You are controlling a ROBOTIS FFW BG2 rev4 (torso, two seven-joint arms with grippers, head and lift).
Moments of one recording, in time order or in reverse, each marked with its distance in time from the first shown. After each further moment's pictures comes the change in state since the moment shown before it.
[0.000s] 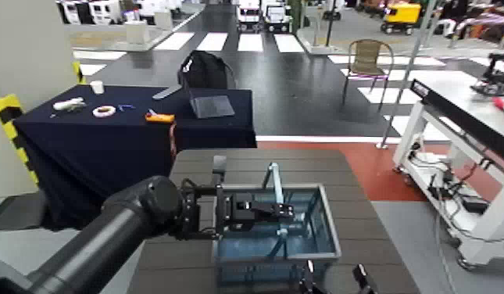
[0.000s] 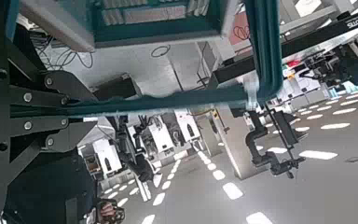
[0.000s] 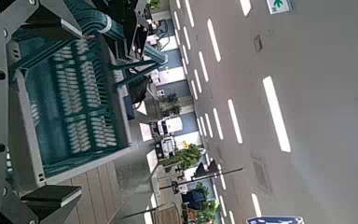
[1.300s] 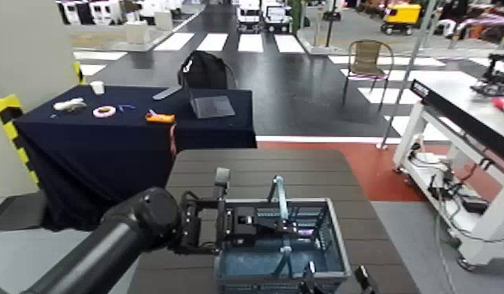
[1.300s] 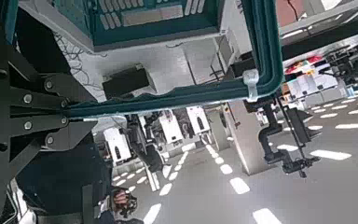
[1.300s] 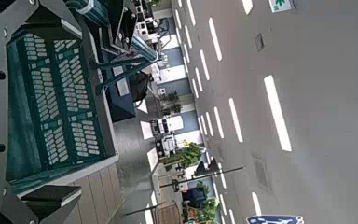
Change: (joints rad) left arm 0.069 0.035 -0.015 -0.099 0.054 0.048 0.036; right arm 0.006 0.003 -0.009 -0.003 0.006 0.005 0.000
